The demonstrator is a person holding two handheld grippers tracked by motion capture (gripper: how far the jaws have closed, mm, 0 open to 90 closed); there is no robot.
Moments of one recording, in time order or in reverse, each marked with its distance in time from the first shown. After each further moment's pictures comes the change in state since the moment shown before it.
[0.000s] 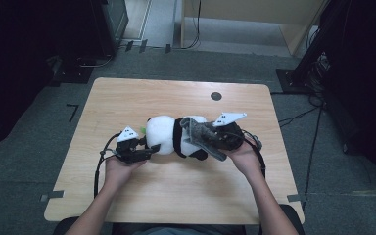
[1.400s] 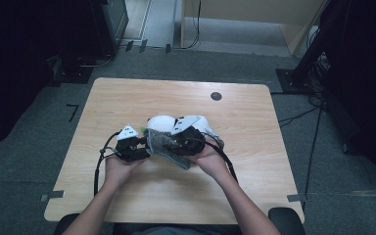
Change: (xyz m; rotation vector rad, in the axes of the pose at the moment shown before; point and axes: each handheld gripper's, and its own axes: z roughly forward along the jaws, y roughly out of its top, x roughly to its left) left arm 0.000 0.006 -0.001 0.007 -0.007 0.000; right arm 0.073 0.049 0.067 0.056 0.180 -0.134
